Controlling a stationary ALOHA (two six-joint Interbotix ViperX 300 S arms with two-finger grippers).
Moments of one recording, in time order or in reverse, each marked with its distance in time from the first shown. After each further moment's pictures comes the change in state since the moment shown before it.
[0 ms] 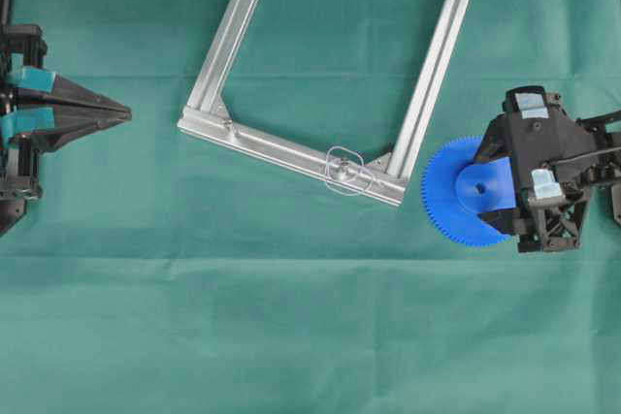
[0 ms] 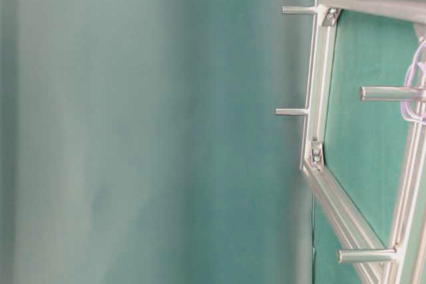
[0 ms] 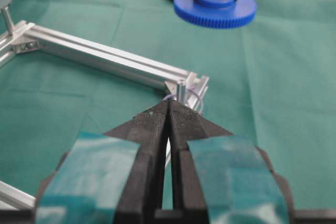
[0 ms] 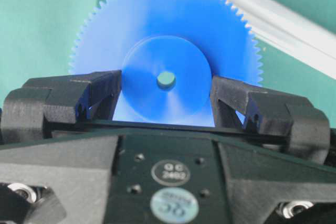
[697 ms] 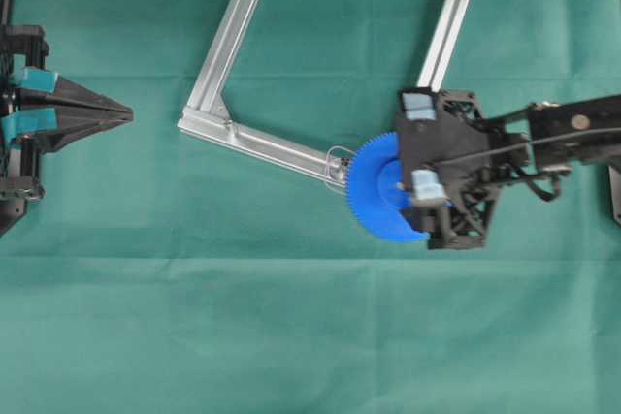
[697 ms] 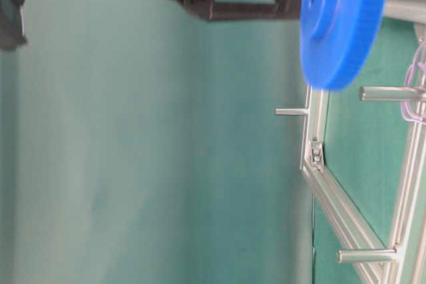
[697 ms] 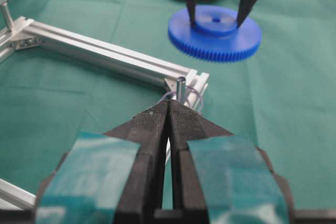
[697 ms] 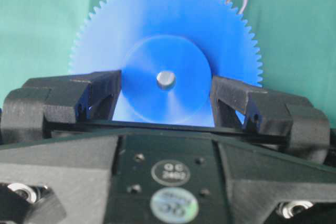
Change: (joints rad) left arm 0.000 0.008 0.000 -0.002 0.002 0.000; right arm -0.034 0.291 -0.272 -0.025 -0.018 0.002
